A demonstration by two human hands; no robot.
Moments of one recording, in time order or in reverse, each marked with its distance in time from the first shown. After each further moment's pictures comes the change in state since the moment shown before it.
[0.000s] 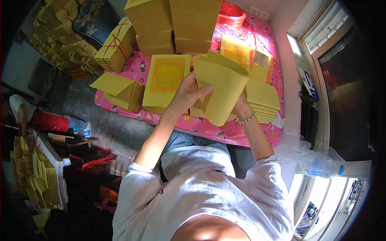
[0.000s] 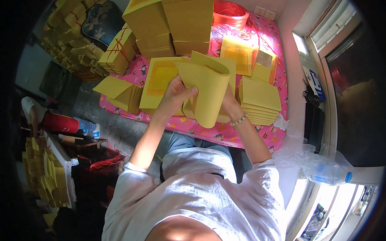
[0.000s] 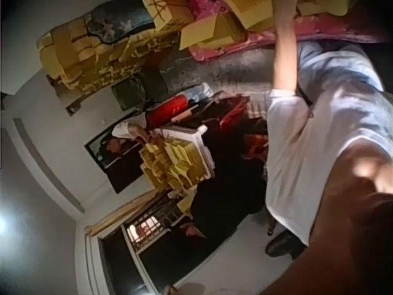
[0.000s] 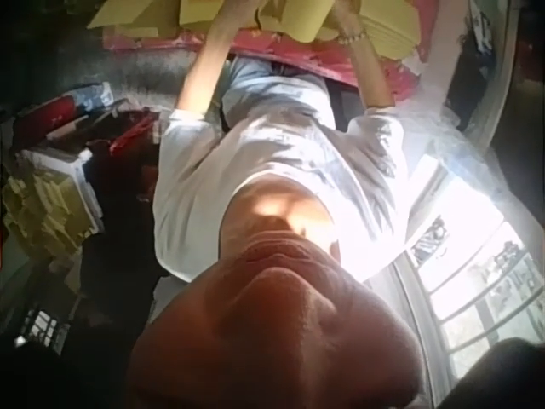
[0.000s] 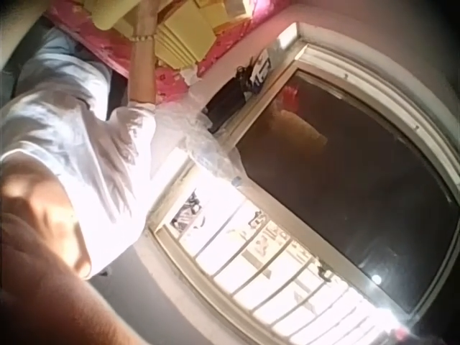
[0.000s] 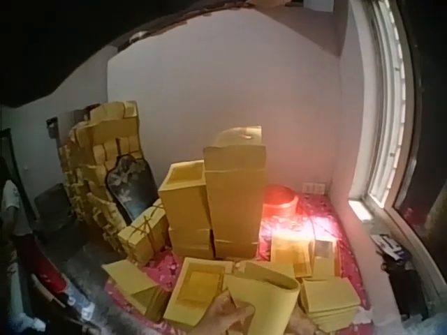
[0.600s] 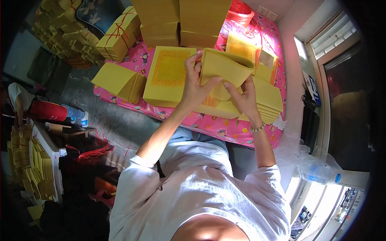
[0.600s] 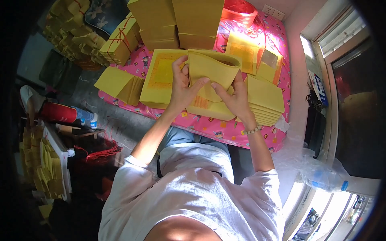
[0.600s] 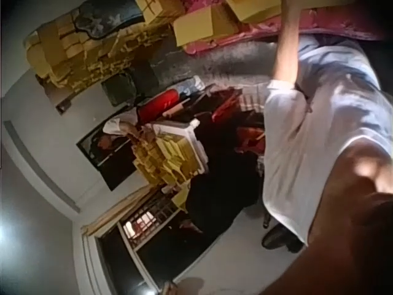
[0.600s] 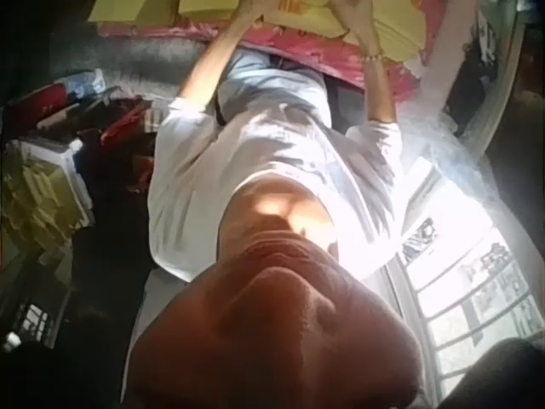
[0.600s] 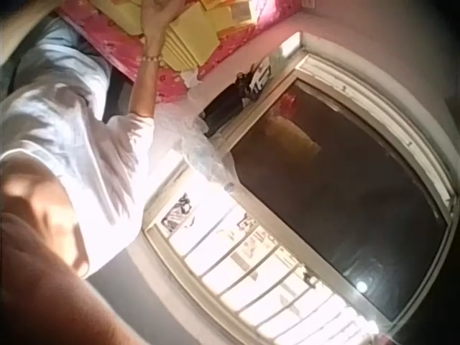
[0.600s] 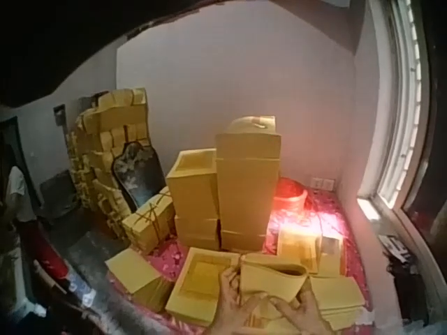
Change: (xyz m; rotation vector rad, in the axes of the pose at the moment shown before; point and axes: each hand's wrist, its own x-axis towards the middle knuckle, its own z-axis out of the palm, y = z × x) left_hand 0.014 -0.034 0.004 0.258 0.308 0.315; right_hand -0.011 0.003 -0.011 -0.202 0.002 -0.392
